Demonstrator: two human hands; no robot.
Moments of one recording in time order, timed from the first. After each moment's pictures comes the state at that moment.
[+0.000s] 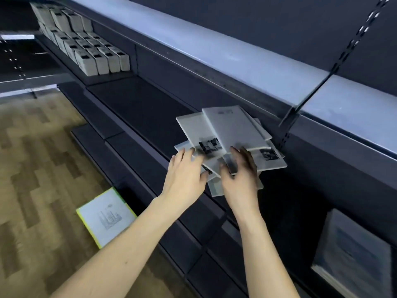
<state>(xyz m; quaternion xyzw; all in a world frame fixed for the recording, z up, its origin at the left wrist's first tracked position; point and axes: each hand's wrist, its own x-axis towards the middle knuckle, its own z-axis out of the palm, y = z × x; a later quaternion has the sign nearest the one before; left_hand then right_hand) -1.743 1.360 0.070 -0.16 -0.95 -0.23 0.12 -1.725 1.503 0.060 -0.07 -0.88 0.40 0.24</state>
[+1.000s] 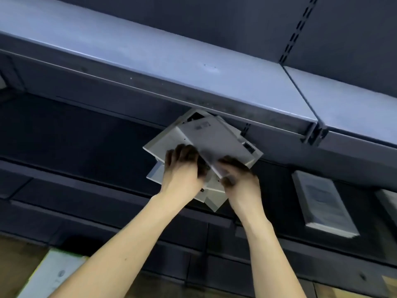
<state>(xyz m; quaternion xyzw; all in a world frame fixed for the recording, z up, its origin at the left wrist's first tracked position) -1.882 1.355 0.064 -0.41 -0.87 -0.25 0.08 -1.759 1.468 0.068 -0.23 -0.90 0.25 0.26</state>
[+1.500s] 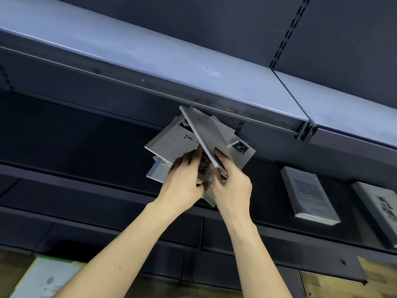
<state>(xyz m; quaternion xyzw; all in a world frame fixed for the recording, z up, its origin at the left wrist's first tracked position) -1.869 1.323 0.069 -0.47 -0.80 -0.37 0.00 -1.763 1.401 0.089 -0.31 -0.83 0.30 0.36</state>
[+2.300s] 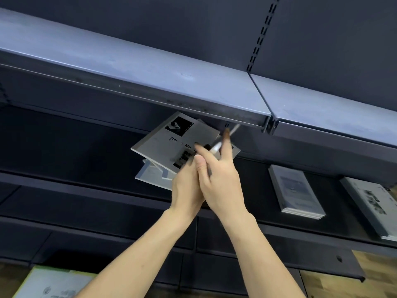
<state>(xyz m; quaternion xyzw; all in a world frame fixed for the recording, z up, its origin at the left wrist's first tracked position) -1.797 1.349 0.094 -0.36 -0.80 -0.48 0.00 -1.732 1.398 0.131 -0.21 -0.90 0.21 0.33</state>
